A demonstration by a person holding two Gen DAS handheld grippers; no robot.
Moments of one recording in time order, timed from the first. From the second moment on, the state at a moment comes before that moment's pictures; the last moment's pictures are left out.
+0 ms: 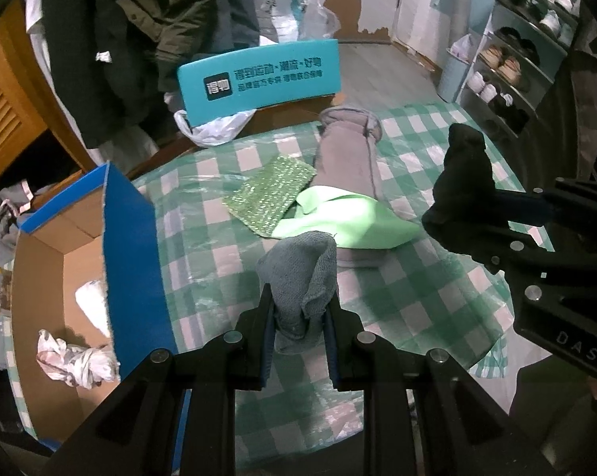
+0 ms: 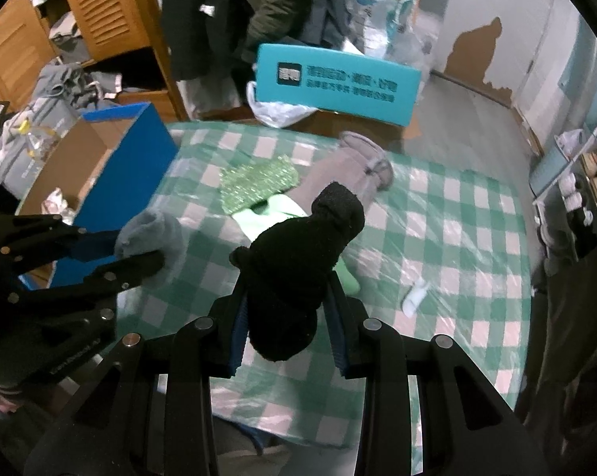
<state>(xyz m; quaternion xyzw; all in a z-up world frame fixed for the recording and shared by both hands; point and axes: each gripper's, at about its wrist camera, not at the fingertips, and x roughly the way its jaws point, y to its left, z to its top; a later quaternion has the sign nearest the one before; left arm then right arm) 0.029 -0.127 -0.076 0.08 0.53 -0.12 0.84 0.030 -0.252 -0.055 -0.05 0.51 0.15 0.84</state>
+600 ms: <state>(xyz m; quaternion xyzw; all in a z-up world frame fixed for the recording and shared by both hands) 0.023 -0.067 -0.056 0.05 0.51 -0.08 0.85 0.039 -0.190 -0.032 -0.07 0.49 0.20 0.84</state>
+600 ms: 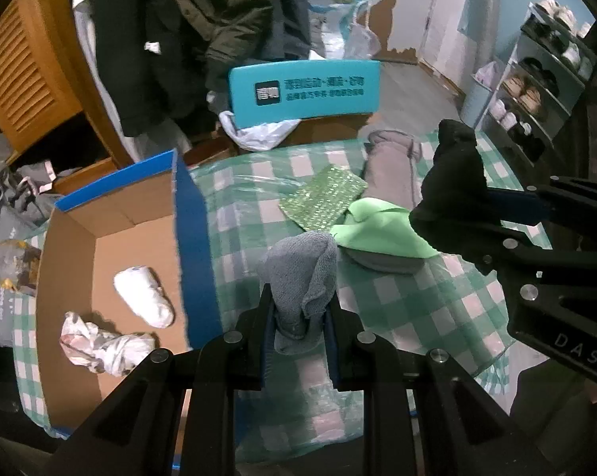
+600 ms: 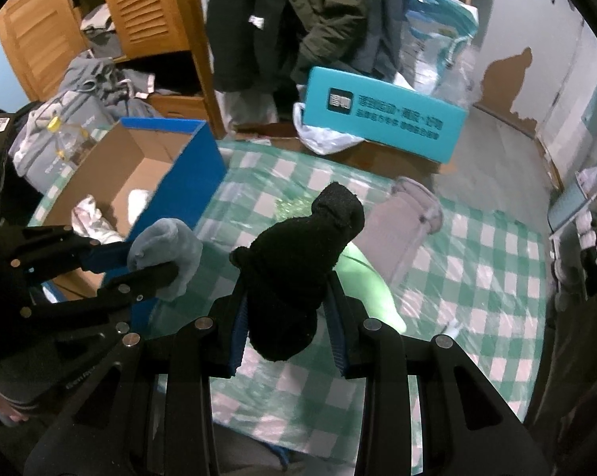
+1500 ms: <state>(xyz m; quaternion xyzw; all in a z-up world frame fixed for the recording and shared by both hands) 0.007 0.042 -0.042 -0.02 0.50 -0.01 0.87 0.048 -0.081 -0.029 -0.11 0.48 0.27 0.83</state>
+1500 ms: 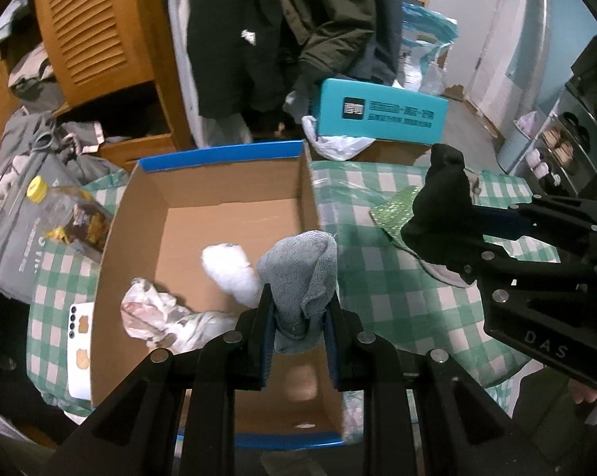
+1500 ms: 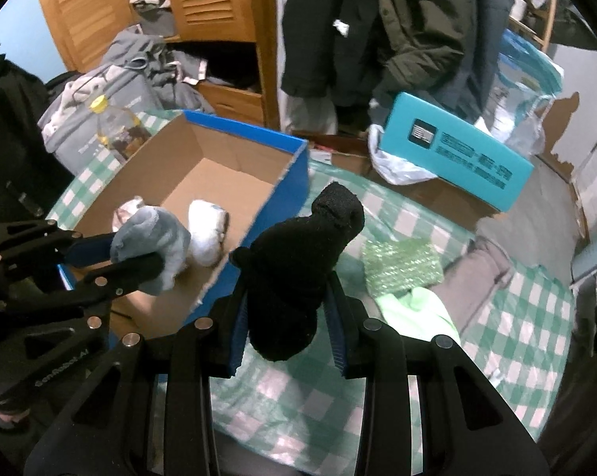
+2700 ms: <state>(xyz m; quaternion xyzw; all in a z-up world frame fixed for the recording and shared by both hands) -0.006 0.132 -0.084 -0.05 0.54 0.07 0.84 0.043 0.038 -0.068 -0.16 0.52 0.34 0.76</state>
